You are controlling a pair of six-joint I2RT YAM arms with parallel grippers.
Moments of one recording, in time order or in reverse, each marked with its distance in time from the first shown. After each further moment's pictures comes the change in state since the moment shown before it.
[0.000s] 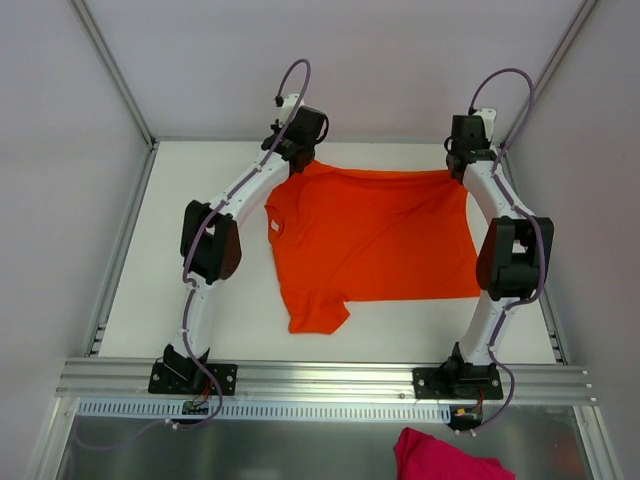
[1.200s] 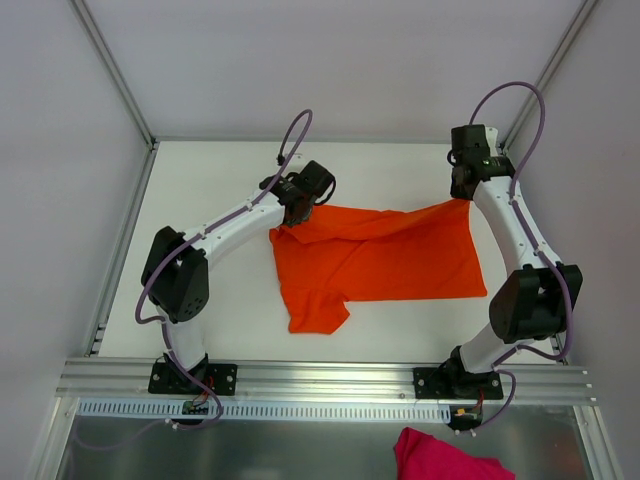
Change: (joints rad) left arm -0.187 -0.414 -0.592 -0.278 0.121 -0.279; right arm 0.084 -0.330 -0.122 -0.466 -0.117 0.135
